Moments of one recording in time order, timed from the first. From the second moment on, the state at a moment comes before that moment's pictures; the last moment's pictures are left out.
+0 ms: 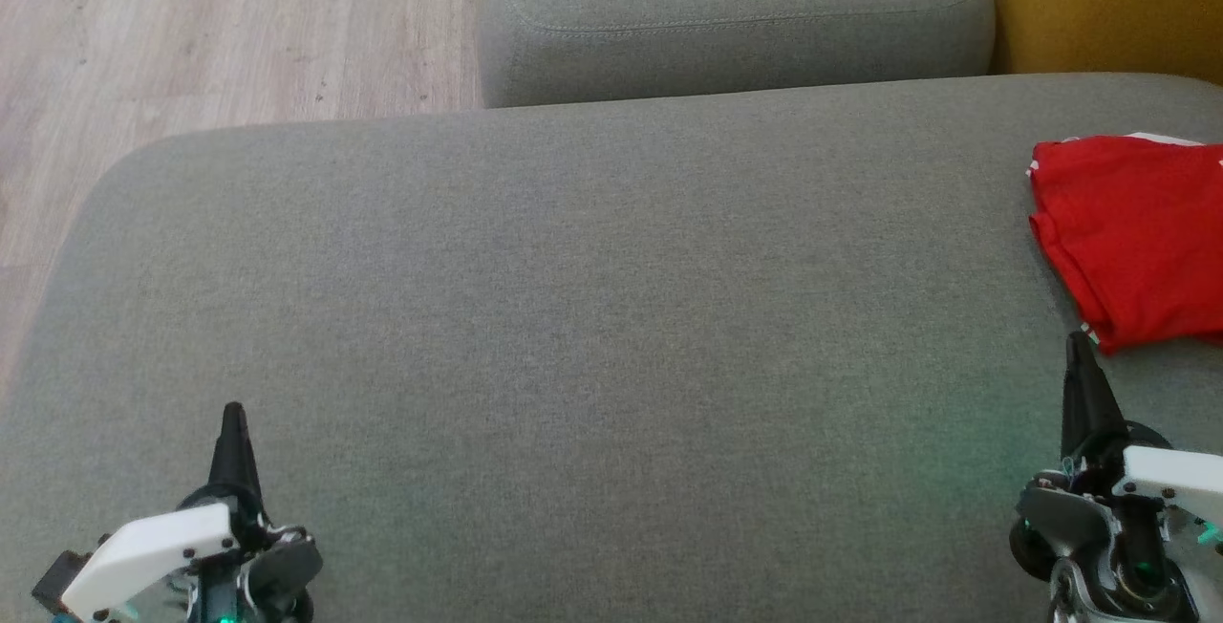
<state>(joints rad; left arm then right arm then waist) -0.06 0.06 0.05 0.27 -1.64 -0.12 0.09 -0.06 -0.06 -0.11 0.27 1.64 0.12 0.08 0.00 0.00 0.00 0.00</state>
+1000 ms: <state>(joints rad) -0.06 0.06 0.06 0.27 -1.63 -0.12 0.10 -0.06 -0.06 -0.11 0.28 1.63 0.12 0.09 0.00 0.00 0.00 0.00</state>
